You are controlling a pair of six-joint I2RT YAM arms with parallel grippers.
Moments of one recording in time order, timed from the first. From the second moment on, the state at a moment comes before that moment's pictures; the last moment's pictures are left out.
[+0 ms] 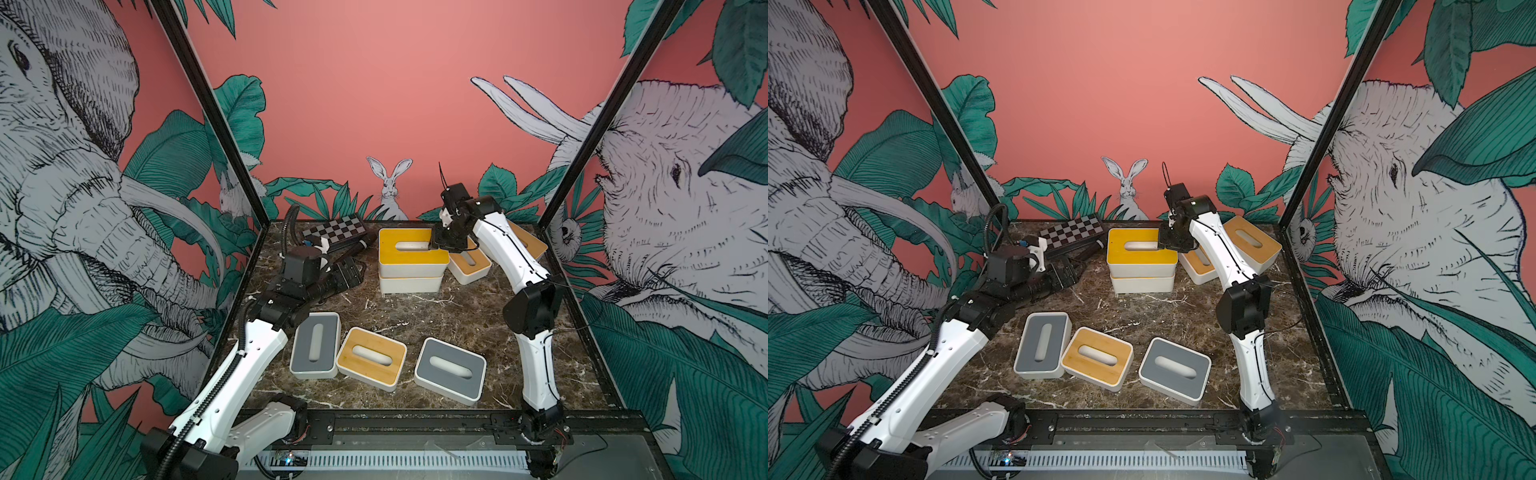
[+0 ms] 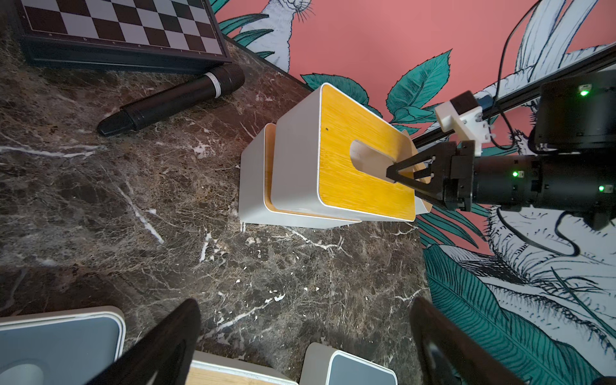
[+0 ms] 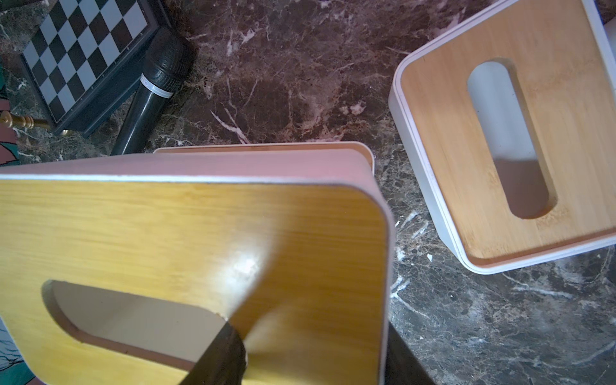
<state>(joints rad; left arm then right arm) -0.38 1.03 1.04 -0.55 0.20 -0.70 0.42 2.21 2.37 -1.32 -0.15 0.44</state>
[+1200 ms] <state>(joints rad) -0.38 1.17 1.05 -0.49 0.26 -0.71 0.39 2.15 2.39 -1.30 -0.17 0.46</state>
